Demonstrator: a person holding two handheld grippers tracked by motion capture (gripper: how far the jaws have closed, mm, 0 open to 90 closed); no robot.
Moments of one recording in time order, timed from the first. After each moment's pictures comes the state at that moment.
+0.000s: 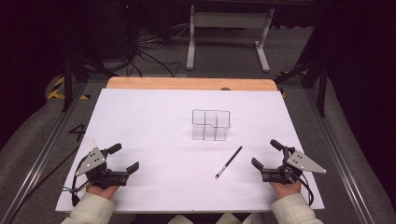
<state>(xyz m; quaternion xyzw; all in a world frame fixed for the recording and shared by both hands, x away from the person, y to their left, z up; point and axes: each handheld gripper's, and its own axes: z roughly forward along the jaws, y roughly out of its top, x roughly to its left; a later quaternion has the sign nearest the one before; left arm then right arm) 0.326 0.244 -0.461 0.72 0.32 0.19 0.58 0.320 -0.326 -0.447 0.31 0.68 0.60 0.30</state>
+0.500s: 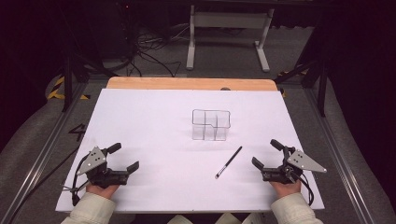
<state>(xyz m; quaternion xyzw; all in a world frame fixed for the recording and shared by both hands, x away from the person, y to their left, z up) 0.327 0.243 -0.461 0.73 0.32 0.20 0.58 0.321 -0.328 -0.447 0.32 0.68 0.60 0.29</state>
